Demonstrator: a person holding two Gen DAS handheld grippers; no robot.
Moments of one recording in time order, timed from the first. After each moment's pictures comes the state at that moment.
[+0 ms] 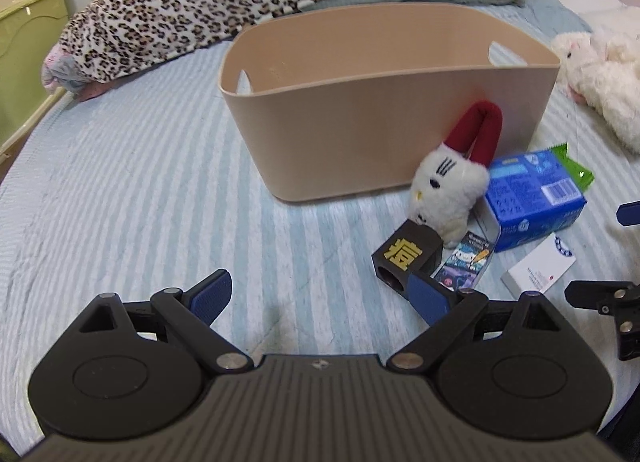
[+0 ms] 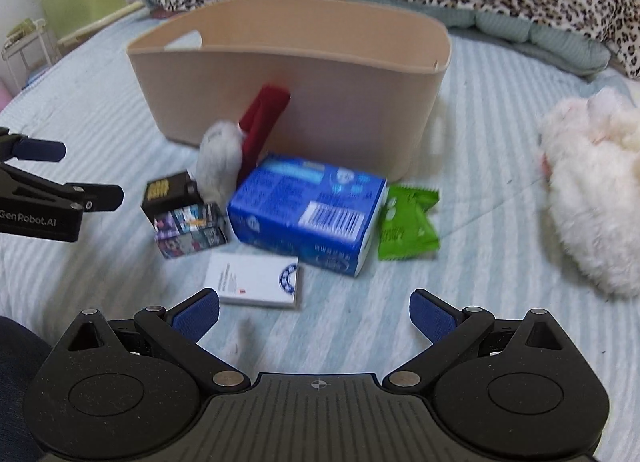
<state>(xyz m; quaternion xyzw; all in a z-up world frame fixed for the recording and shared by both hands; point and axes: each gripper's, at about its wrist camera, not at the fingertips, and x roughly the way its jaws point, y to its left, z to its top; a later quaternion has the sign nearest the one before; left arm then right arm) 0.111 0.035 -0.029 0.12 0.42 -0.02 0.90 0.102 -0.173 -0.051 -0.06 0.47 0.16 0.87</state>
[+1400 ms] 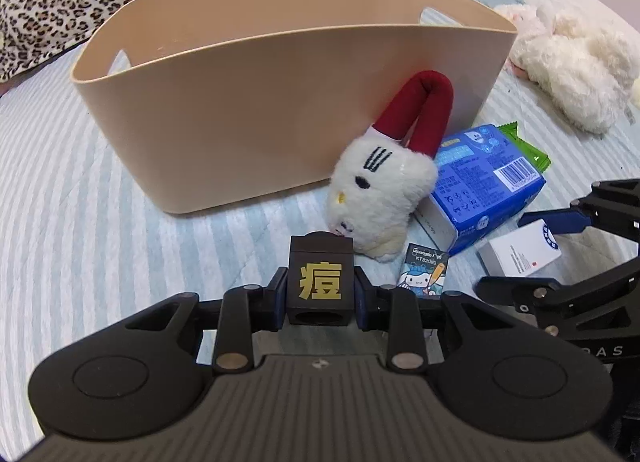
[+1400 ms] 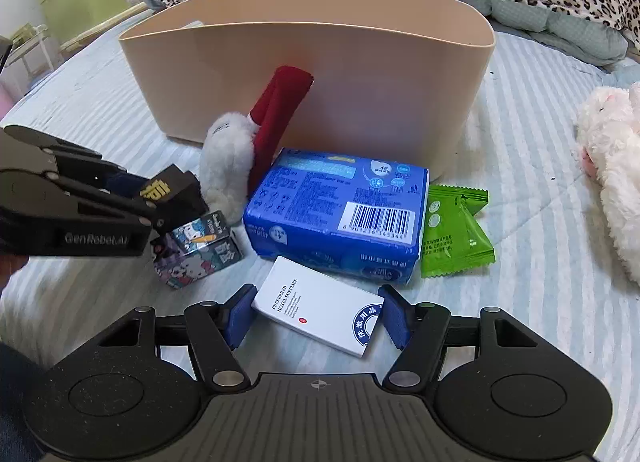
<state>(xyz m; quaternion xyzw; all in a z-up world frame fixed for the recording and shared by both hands) 0.160 0.021 -0.061 0.09 0.46 -0.15 0.87 0.108 -0.162 -0.072 -0.03 0.46 0.17 0.87</state>
